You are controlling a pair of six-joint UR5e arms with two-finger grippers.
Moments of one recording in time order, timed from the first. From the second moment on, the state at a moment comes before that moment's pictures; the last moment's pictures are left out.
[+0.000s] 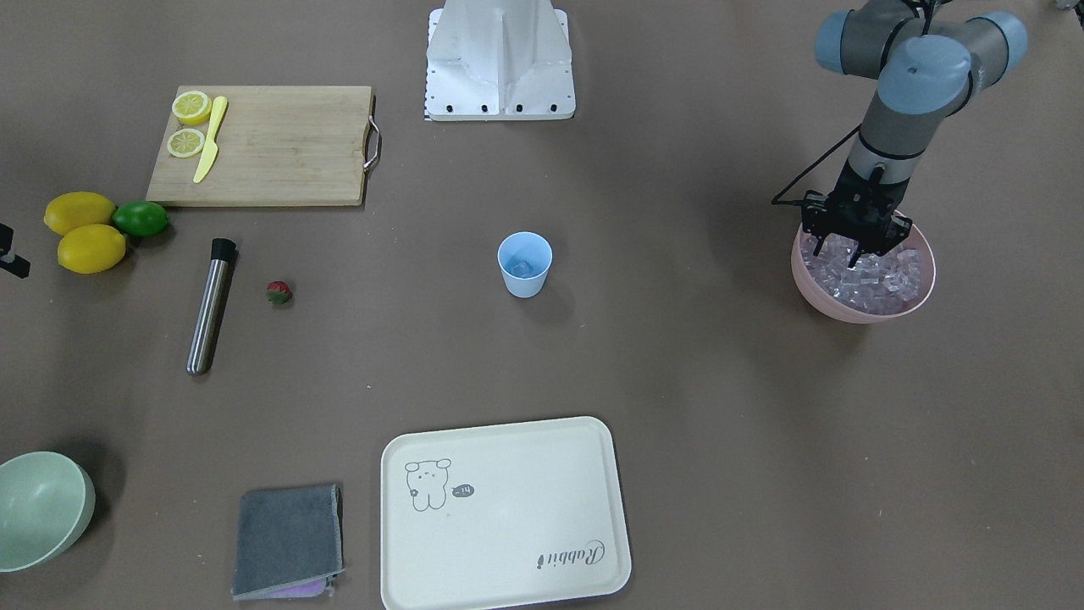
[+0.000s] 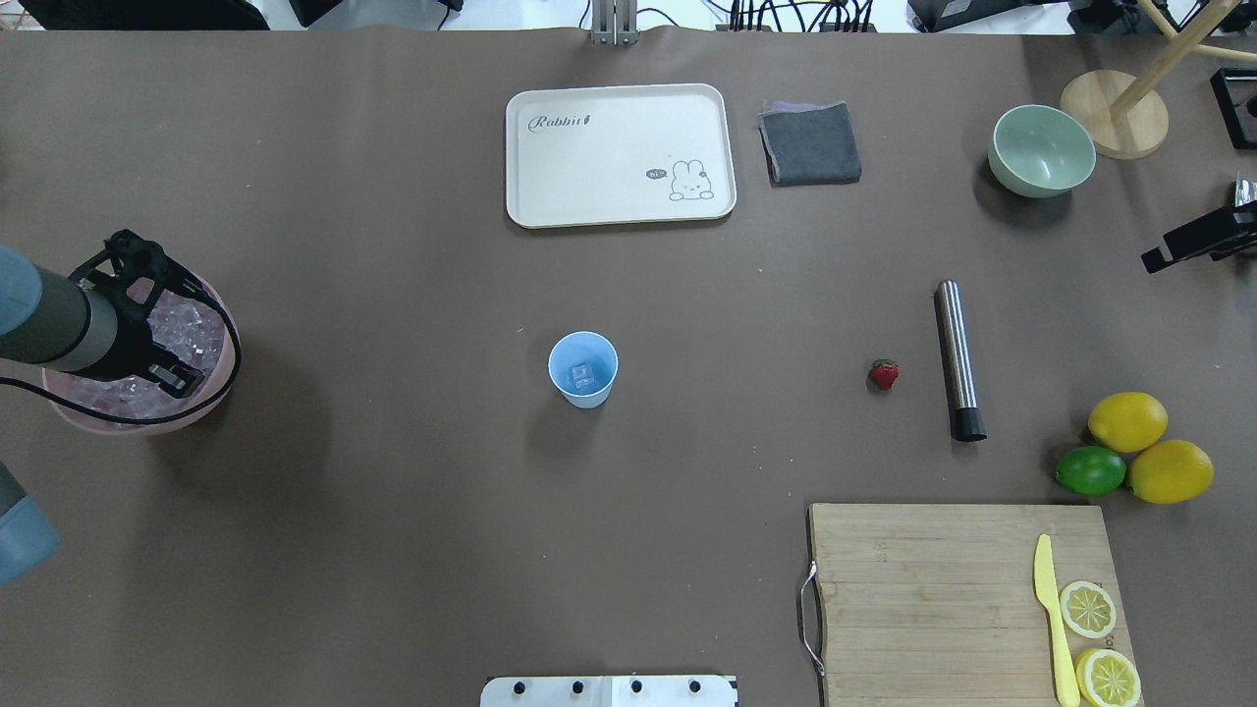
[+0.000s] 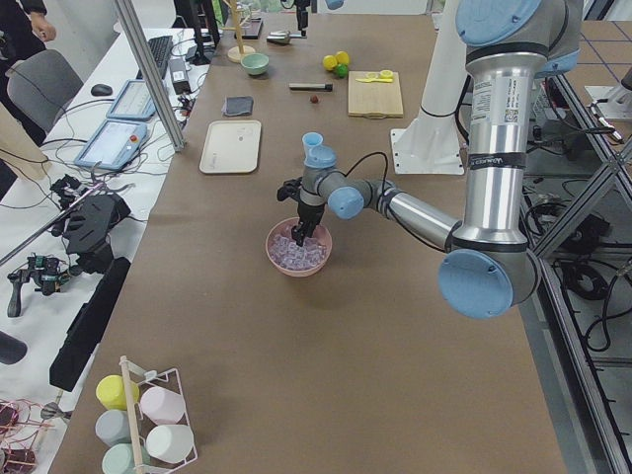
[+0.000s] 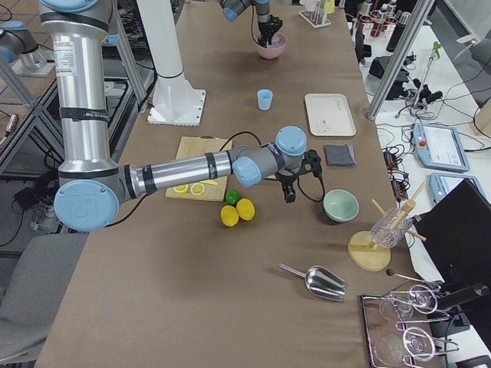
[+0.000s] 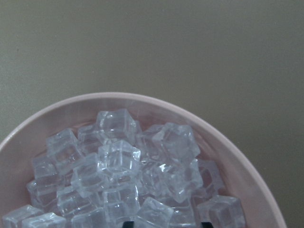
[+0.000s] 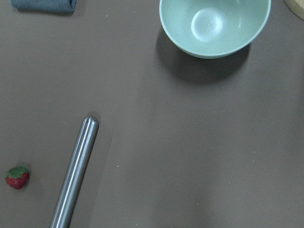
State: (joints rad) left arm -0.76 -1.58 -1.90 -1.86 -1.86 -0.40; right arm 1.27 -1.54 1.74 -1.28 2.44 0.32
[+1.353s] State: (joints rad) left arm -0.81 -1.59 -1.92 -1.86 -1.88 -0.31; right arm 1.27 -1.57 1.76 -1.27 2.44 0.32
